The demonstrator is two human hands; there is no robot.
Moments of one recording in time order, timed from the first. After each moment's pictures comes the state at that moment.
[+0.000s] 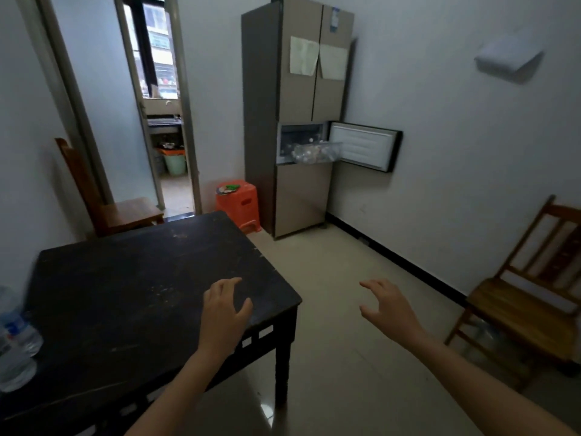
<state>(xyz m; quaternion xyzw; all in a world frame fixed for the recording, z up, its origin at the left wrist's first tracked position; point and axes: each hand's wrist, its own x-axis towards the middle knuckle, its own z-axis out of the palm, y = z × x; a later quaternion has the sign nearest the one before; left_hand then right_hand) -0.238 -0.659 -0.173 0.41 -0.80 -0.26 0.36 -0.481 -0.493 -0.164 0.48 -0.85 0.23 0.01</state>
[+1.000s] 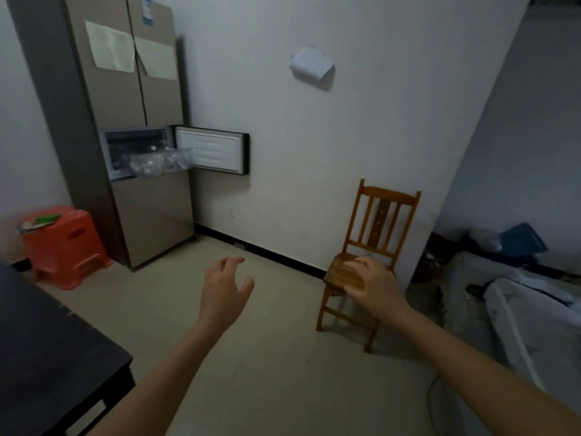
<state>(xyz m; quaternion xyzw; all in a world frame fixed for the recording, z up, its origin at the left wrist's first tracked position) -0.547 -0.512 -0.127 0.18 -0.87 -0.34 0.31 -0.661 -0.266 -0.104 0.31 -0.93 0.17 0.11</state>
